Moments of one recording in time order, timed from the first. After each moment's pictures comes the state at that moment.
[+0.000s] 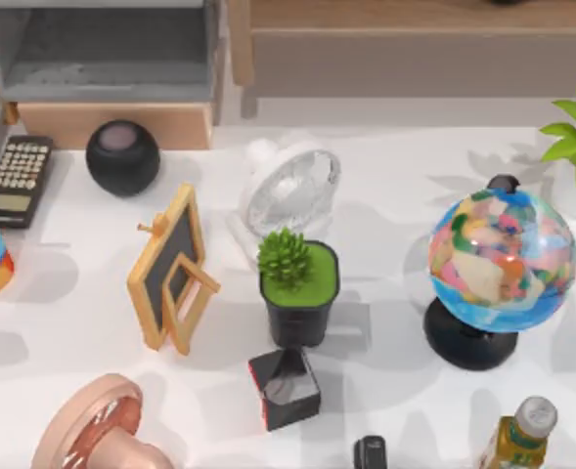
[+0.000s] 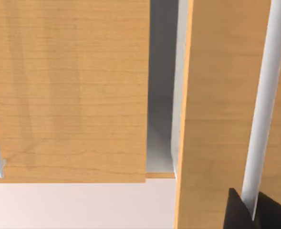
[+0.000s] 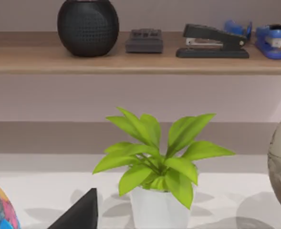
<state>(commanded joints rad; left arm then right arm) 0.67 2.04 0.50 1.49 0.71 1.60 0.00 0.00 0.00 0.00 0.00 0.00</state>
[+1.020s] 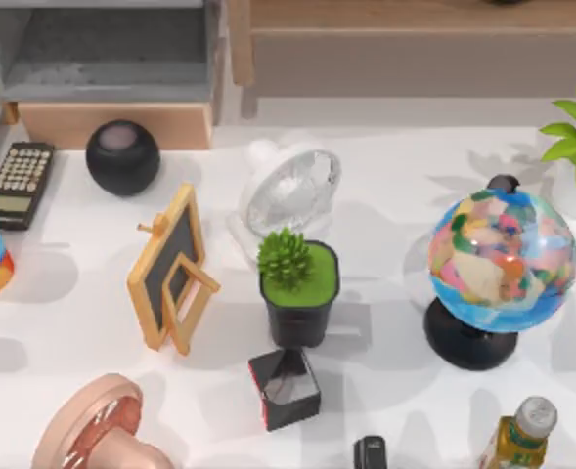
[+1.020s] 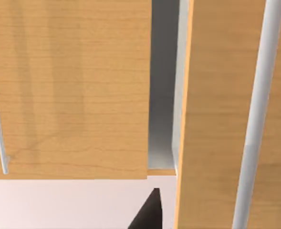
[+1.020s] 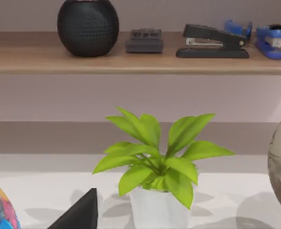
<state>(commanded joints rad) 0.68 2.04 0.49 1.50 0.72 1.60 0.00 0.00 0.00 0.00 0.00 0.00</state>
